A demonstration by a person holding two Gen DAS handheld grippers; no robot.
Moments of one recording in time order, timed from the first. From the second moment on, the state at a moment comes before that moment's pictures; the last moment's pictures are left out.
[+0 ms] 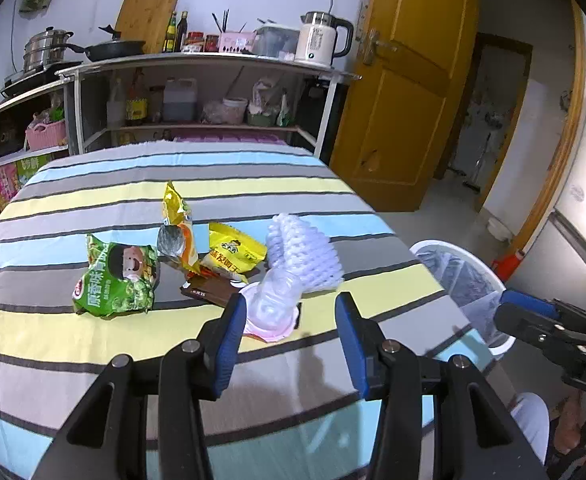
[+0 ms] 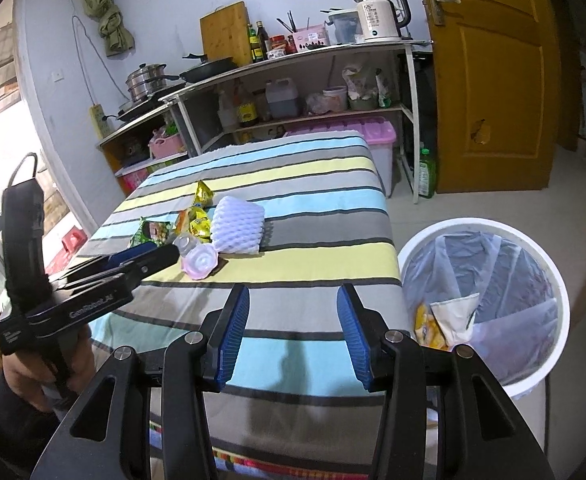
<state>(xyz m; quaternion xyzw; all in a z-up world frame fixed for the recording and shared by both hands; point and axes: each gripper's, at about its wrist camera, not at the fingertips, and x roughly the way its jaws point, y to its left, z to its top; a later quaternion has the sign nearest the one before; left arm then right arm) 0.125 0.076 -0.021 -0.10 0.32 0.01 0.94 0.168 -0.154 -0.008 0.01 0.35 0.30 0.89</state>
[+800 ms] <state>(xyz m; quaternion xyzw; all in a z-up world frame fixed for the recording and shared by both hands) 0.145 0.086 -0.035 -0.12 0.35 -0.01 0.93 0.218 -0.103 -0.020 0.00 0.37 0.32 0.87</state>
